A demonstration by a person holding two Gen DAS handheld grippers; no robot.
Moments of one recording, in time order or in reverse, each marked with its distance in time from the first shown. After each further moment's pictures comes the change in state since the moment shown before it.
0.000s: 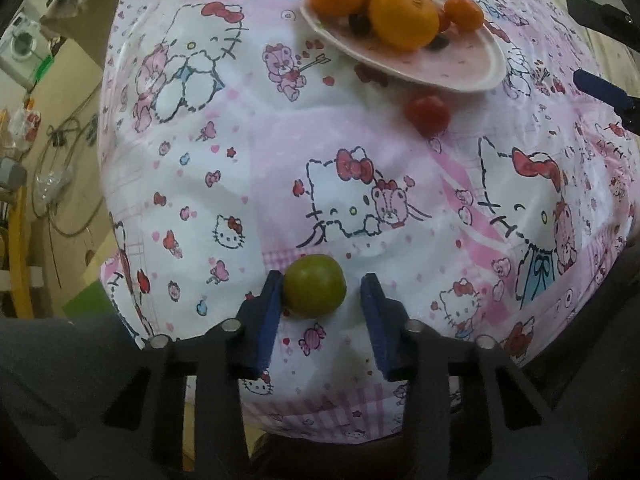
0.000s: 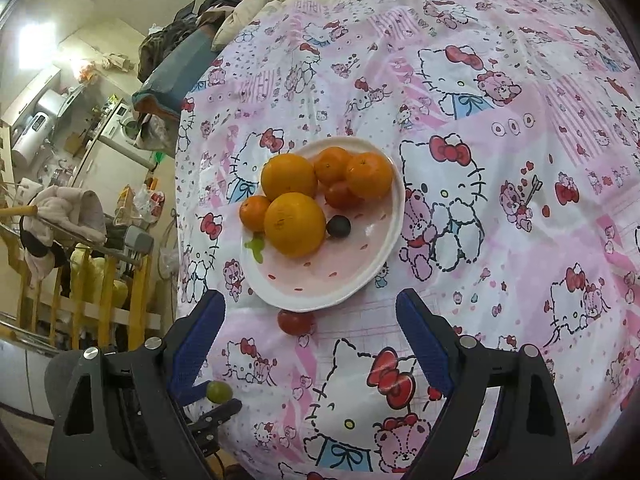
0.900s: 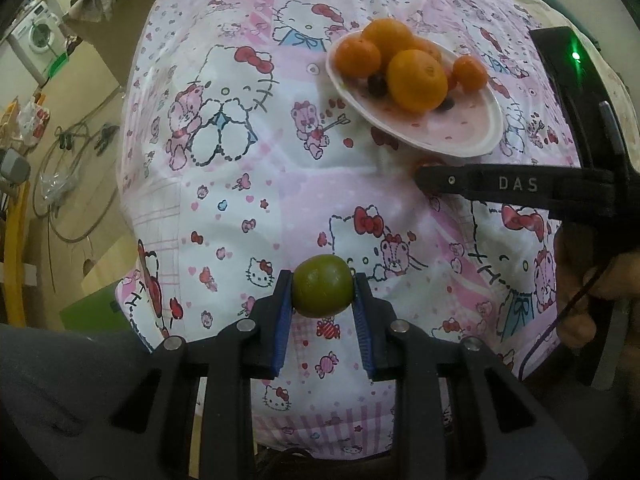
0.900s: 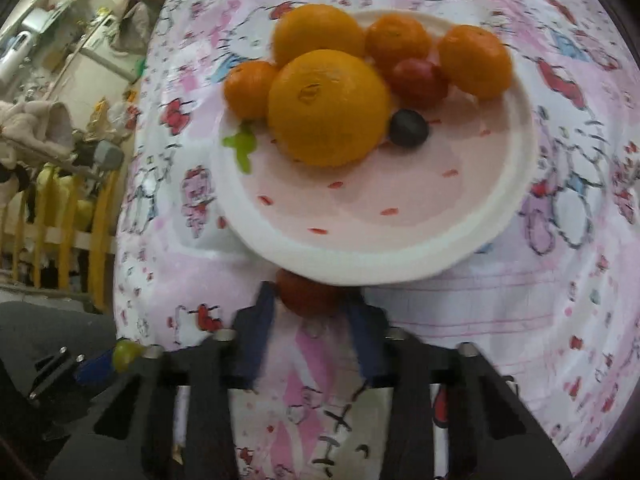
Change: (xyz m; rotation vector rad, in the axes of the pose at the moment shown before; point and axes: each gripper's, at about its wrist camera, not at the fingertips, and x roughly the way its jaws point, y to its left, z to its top) left arm -0.028 0.022 0.015 -0.073 -0.121 -0.033; right arm 0.119 0.035 -0.028 -0.159 0.269 -0.108
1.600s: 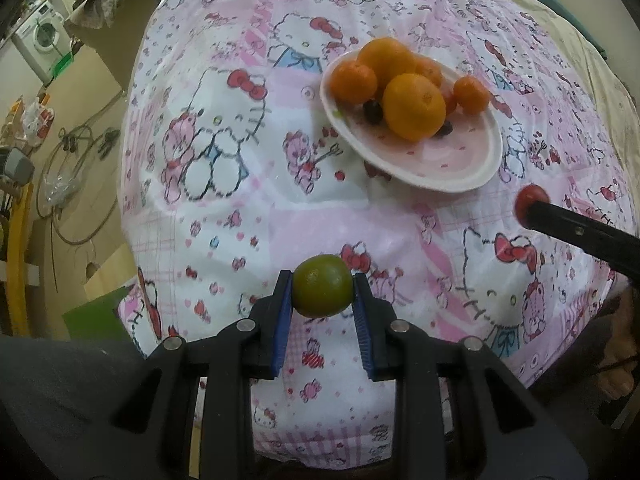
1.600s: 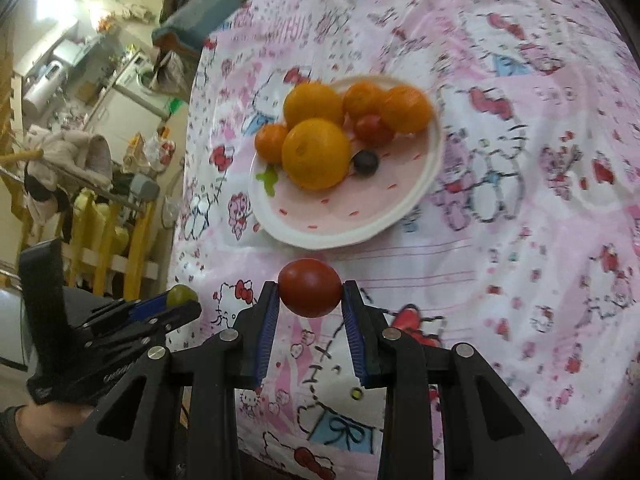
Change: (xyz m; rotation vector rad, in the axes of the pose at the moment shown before) left arm -0.005 -0.013 0.030 -0.010 -0.010 0.018; right arm -0.093 -0.039 -0.032 0.054 -0.168 0.137
